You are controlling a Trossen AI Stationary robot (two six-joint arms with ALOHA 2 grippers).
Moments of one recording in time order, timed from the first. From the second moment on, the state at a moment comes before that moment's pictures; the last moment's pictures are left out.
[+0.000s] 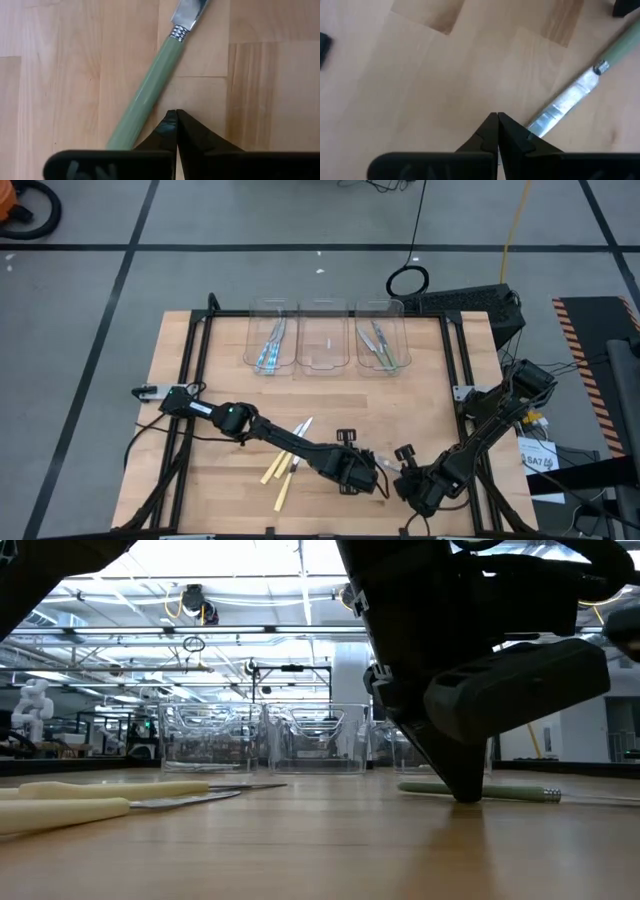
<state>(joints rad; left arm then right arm) -0.37 2.66 2.36 -1.01 -0.36 -0.32 0.87 1.60 0.88 -0.59 0.24 0.44</state>
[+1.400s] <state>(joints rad) -0.21 2.61 2.36 -0.98 -0.01 -0.07 1.02 1.60 0.95 -0.82 0.26 0.62</state>
